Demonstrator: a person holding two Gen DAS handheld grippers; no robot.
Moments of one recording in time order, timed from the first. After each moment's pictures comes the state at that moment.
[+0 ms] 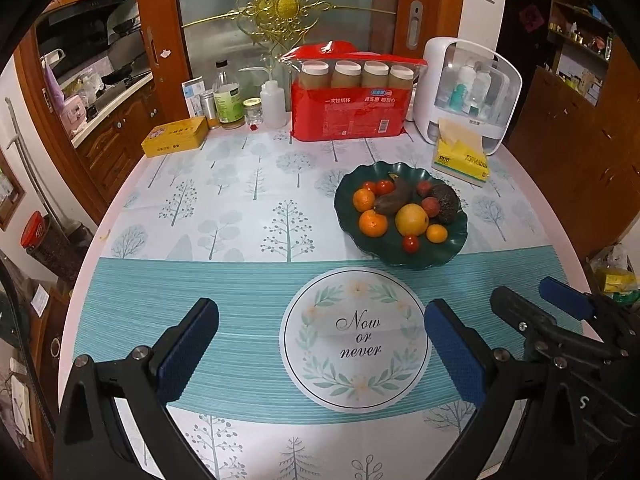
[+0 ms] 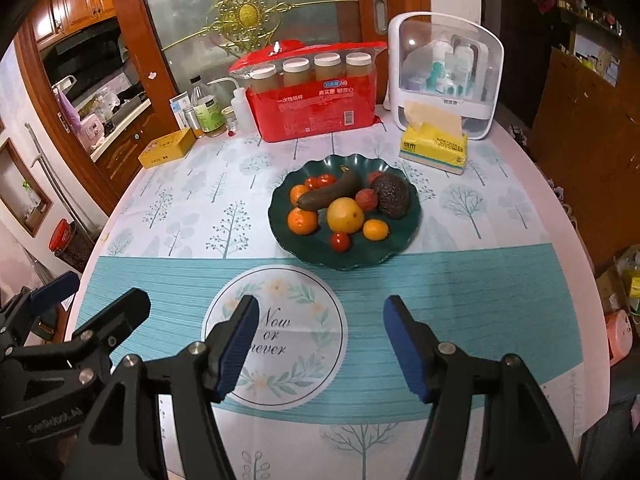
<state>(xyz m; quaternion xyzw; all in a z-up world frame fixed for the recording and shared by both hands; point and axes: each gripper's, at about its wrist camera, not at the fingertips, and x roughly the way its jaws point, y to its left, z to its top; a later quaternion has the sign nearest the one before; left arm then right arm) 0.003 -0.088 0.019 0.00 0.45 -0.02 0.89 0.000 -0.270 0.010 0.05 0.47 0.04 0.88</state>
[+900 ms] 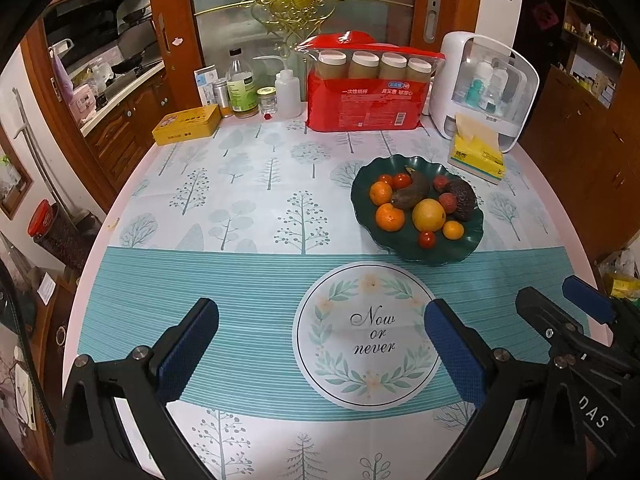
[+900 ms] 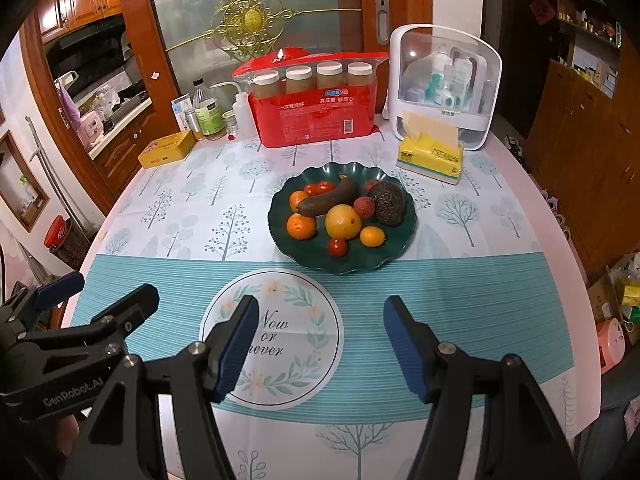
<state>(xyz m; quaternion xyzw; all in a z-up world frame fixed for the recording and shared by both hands) 0.010 -0.079 0.012 0.00 0.46 0.00 0.89 -0.006 -0.263 0.019 0.03 0.46 0.04 0.89</state>
